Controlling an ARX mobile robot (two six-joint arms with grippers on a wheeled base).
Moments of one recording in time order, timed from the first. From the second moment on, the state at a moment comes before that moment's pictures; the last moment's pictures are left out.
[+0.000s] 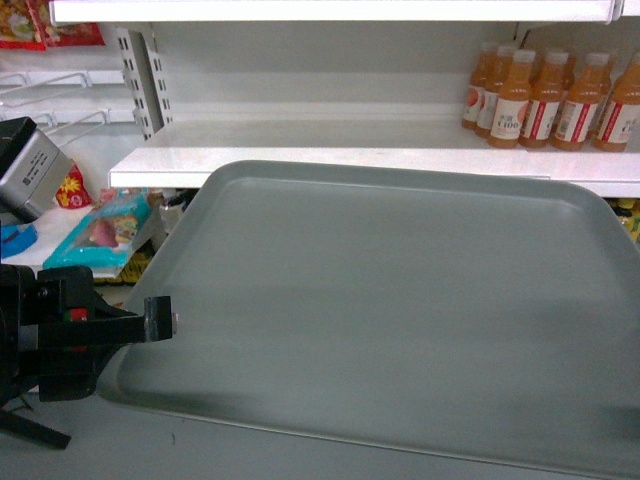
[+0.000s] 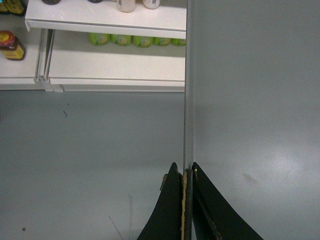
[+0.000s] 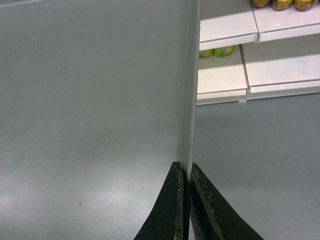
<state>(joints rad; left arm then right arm) -0.32 1.36 0.50 0.20 -0.10 -0.29 0.13 1.34 0.39 0.37 -0.03 0.27</state>
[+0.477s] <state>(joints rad) -0.32 1.36 0.50 0.20 -0.10 -0.29 0.13 1.34 0.39 0.37 -0.03 0.27</state>
